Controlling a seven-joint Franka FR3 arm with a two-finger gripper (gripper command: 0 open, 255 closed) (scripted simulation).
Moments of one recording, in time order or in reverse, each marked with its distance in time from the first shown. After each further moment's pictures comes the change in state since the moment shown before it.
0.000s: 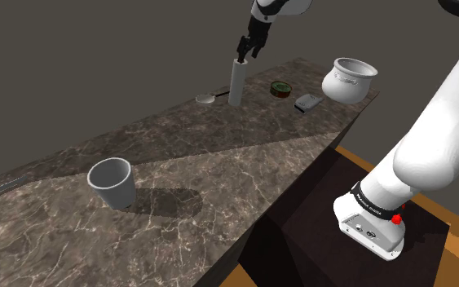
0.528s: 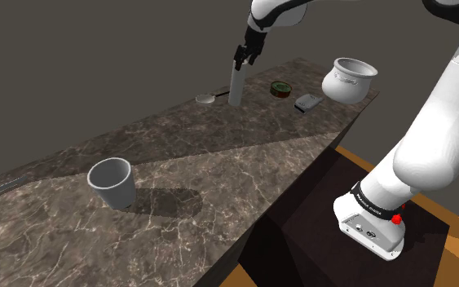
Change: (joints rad) arm 0.000 0.056 0.002 -0.014 0.007 0.070 -0.005
